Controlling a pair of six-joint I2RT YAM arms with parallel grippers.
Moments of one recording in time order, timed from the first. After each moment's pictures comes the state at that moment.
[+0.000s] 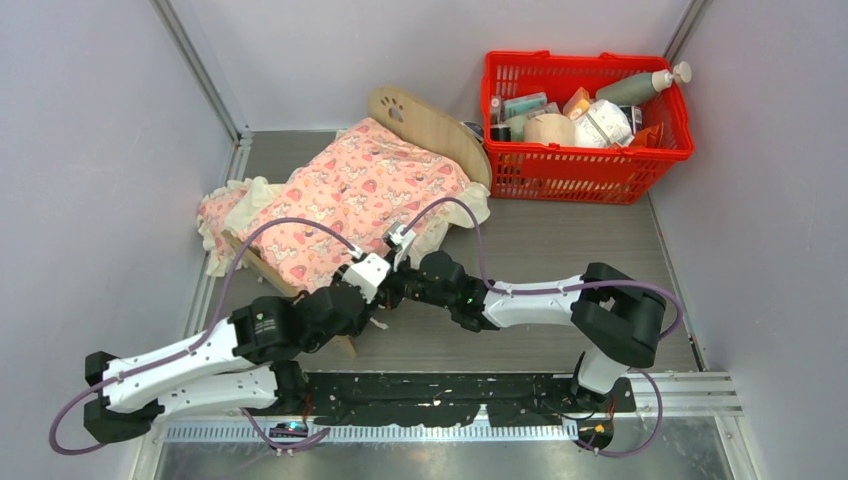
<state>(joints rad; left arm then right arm) -1.19 0.80 0.84 -0.85 -0.52 -0.24 1.11 1.65 0.84 0.69 -0.10 0.44</state>
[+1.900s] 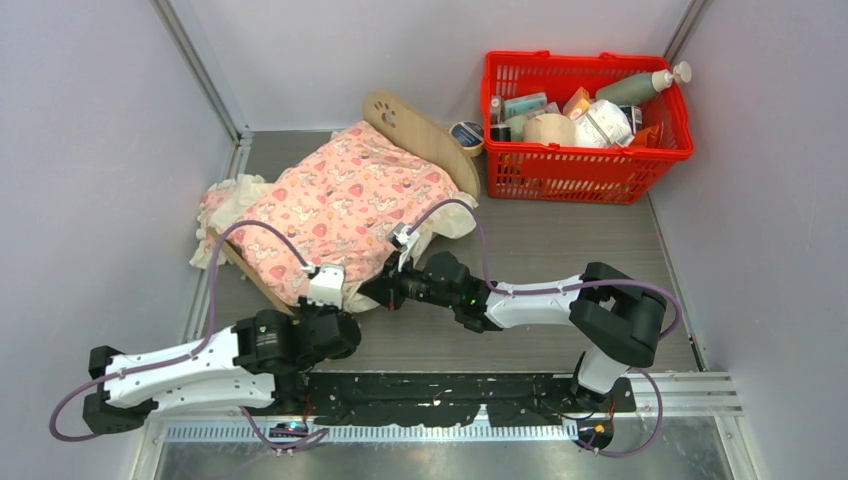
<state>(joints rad) -1.30 0.72 0.71 -1.10 -0.78 -0.88 1.09 1.65 0.80 0.76 -0.14 0.48</state>
